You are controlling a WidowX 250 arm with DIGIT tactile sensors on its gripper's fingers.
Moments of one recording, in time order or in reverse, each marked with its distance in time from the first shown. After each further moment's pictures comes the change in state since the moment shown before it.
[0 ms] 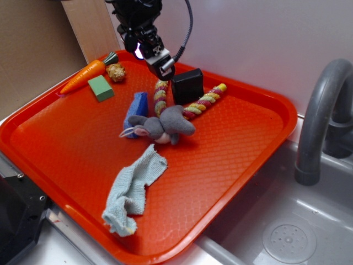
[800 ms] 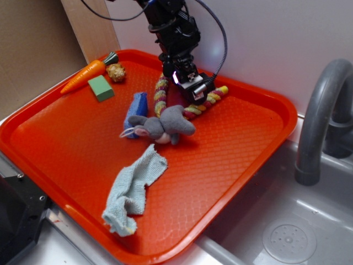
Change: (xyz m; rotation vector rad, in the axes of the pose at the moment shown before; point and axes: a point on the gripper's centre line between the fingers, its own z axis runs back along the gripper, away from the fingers) arm 0.027 -0.018 -0.066 -0.099 0.051 -0.107
